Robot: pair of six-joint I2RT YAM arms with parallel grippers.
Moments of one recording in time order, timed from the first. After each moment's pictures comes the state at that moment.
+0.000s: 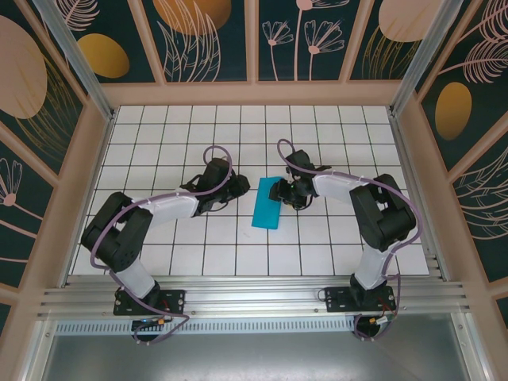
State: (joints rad) left arm -0.62 1.68 0.87 0.10 0.10 -0.93; right arm 0.51 1.80 1.03 -0.38 -0.28 0.68
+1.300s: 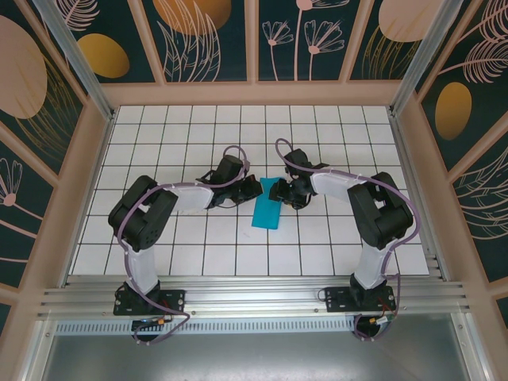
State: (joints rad) left arm -0.63 1.92 1.02 0.16 0.39 -0.94; right arm 0.51 1.83 1.07 -0.43 -0.26 0.67
